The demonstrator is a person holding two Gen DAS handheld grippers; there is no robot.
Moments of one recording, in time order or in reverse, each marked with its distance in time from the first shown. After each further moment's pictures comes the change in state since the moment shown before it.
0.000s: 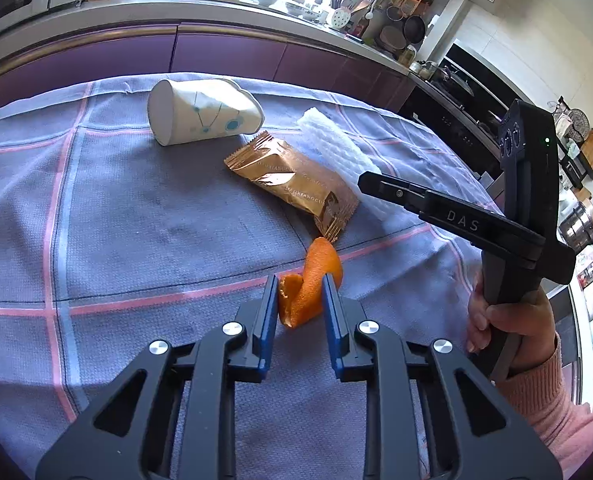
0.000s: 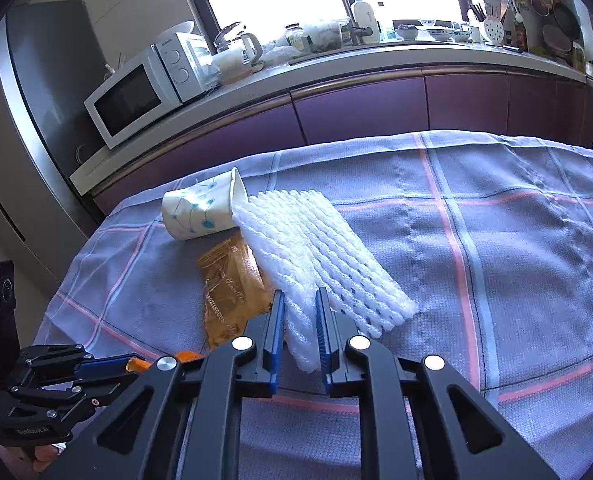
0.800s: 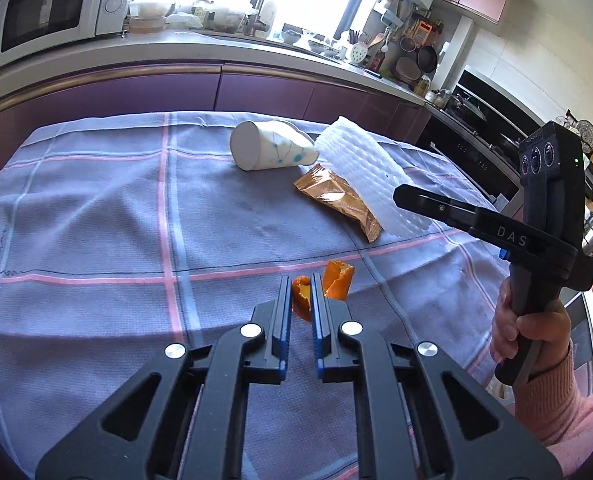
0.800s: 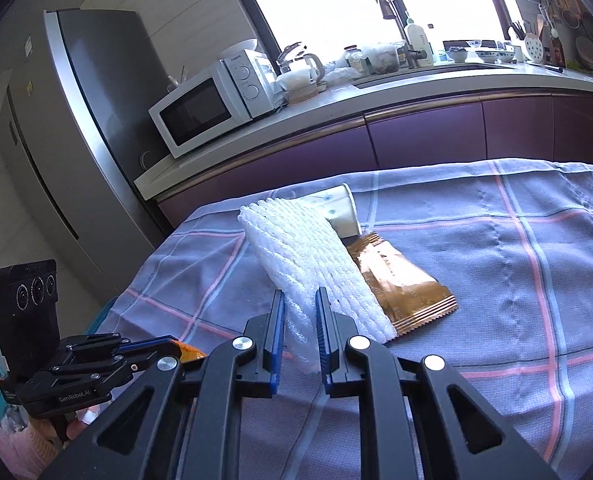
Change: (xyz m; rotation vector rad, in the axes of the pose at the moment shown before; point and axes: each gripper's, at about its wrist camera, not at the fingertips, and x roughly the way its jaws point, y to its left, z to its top) left arm -0.080 0.033 -0.030 -0.002 -0.134 0.091; right arm -0.030 0.068 -0.012 -0.050 -0.069 0.191
